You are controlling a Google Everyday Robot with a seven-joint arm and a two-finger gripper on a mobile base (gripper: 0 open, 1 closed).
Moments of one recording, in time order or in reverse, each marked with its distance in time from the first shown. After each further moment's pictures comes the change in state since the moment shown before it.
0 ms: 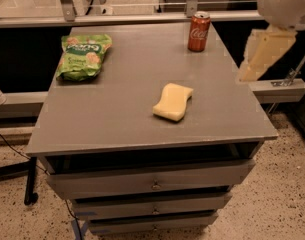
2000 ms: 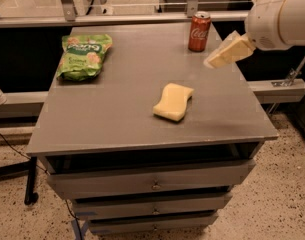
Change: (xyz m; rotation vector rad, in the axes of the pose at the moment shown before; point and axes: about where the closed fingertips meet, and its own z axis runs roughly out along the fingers) arm 0.053 -0.051 0.088 0.308 -0.220 0.490
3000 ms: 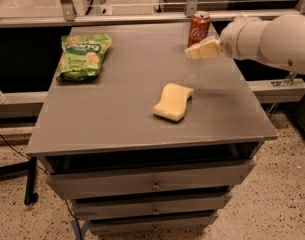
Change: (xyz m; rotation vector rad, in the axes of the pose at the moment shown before) arm 0.067 -0.021 0.122 0.131 -0.022 0.456
